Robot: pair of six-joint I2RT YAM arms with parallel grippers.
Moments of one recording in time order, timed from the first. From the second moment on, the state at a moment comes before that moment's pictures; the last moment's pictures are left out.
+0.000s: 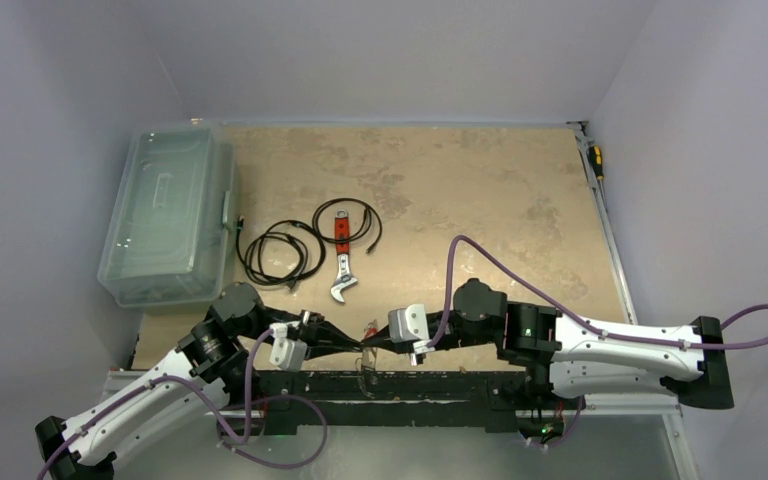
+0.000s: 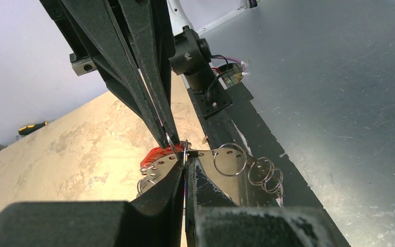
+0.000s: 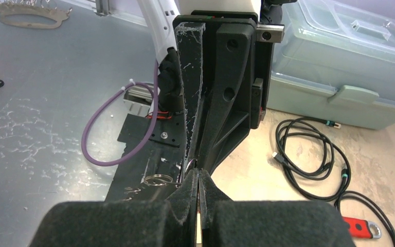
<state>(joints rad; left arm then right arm) -0.85 0.45 0.39 0.05 0.98 0.40 1.36 0.92 0.77 -0.01 -0.27 -0.30</state>
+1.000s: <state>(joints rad) -0.85 0.46 0.39 0.05 1.00 0.39 1.37 0.94 0.80 -0.04 -0.29 -0.31</state>
